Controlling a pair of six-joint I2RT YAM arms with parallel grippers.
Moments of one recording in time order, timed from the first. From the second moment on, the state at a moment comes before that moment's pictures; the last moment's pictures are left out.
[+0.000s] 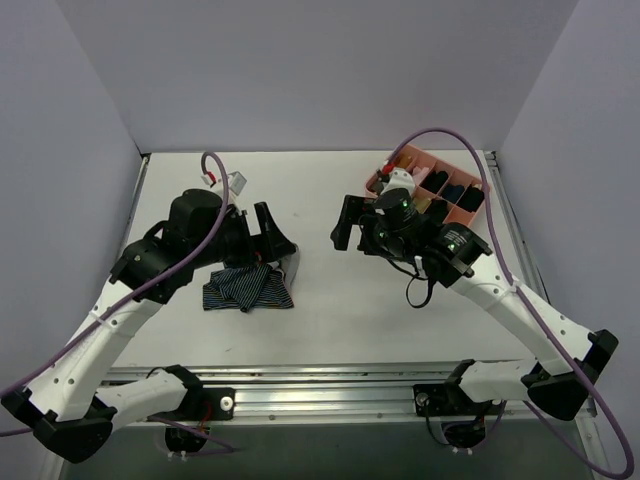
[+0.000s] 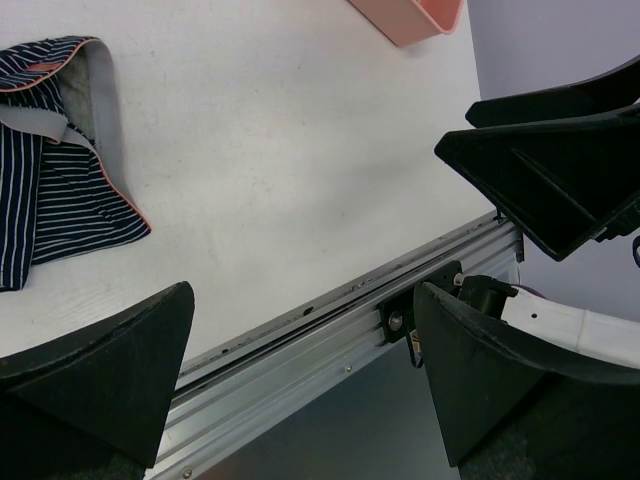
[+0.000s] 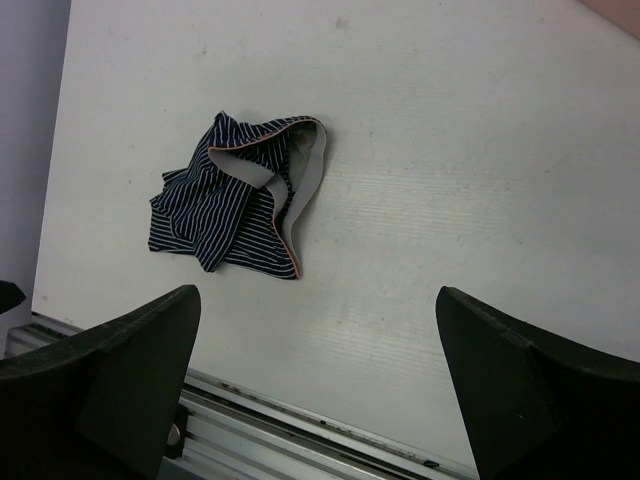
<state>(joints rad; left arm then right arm) -0.62 1.09 1.37 -0.85 0.13 -0.72 0.78 1.26 1.36 -0.74 0.24 0.68</state>
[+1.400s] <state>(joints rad) -0.29 1.47 1.24 -0.88 0.13 -0.66 0.82 1.72 1.30 -0.47 0.14 0.62</state>
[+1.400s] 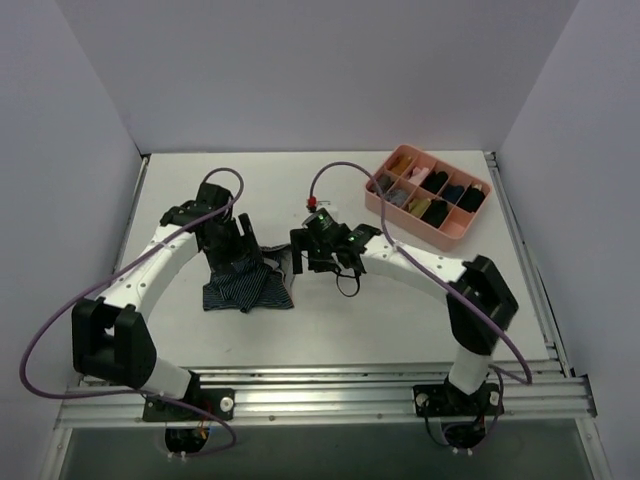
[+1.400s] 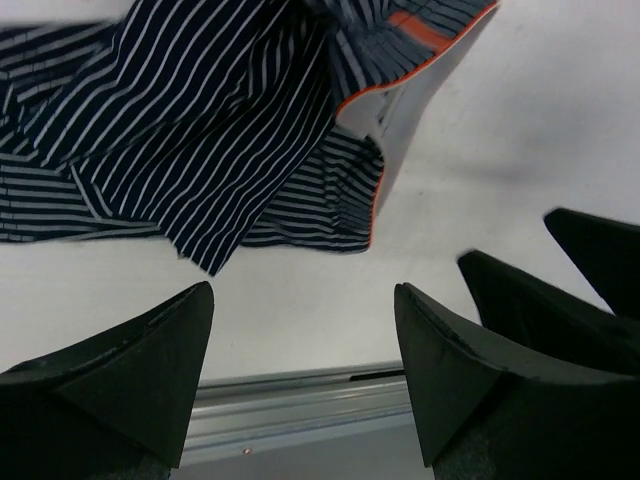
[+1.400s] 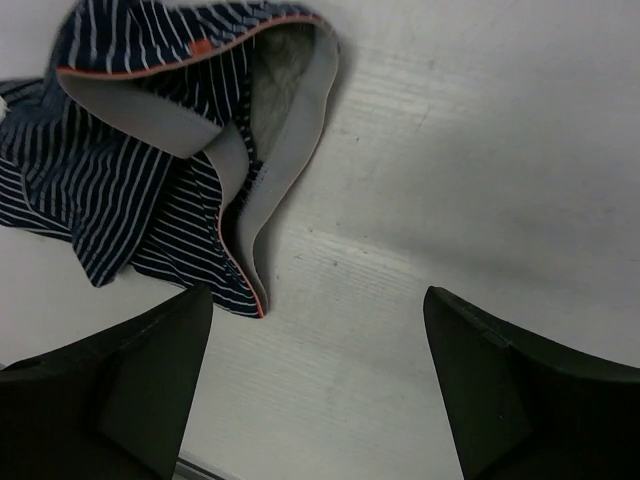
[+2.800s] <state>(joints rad) -0.33 1.47 0.99 -0.71 0.14 -0.64 0.90 1.91 1.11 -0.10 -0.06 0.62</state>
